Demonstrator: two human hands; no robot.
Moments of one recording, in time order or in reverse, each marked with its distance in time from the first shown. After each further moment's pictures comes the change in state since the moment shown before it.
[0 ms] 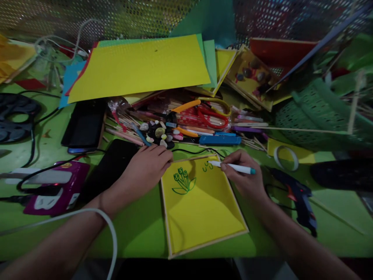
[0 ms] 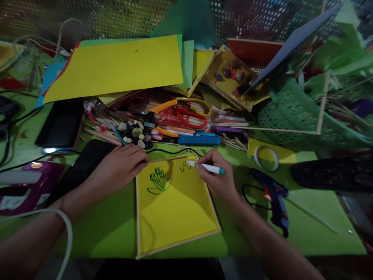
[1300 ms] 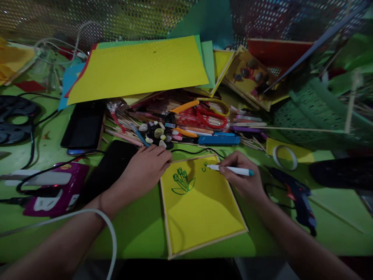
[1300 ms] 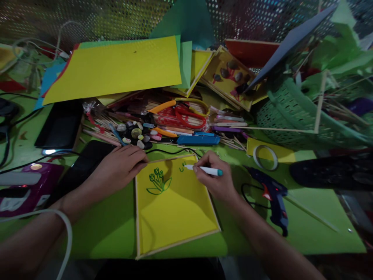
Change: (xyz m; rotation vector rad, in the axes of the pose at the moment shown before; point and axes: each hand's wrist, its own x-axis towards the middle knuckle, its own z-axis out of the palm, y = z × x) left_hand 0.000 -0.002 0.002 -0.005 0.022 0.006; right_hand -0.002 0.000 -0.003 0.023 -0.069 -0.008
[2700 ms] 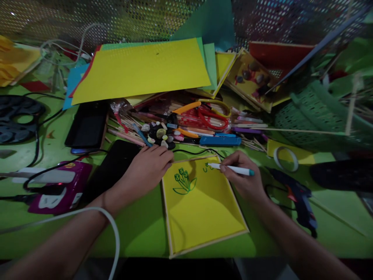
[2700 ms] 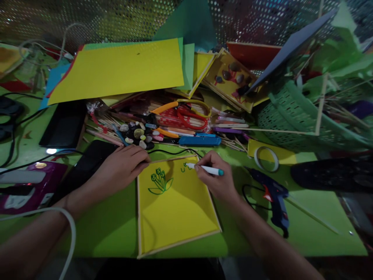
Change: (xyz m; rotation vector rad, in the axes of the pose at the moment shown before) left_hand 0.000 0.000 -0.001 0.005 0.013 0.004; right_hand -0.001 0.003 0.002 0.007 0.017 -0.019
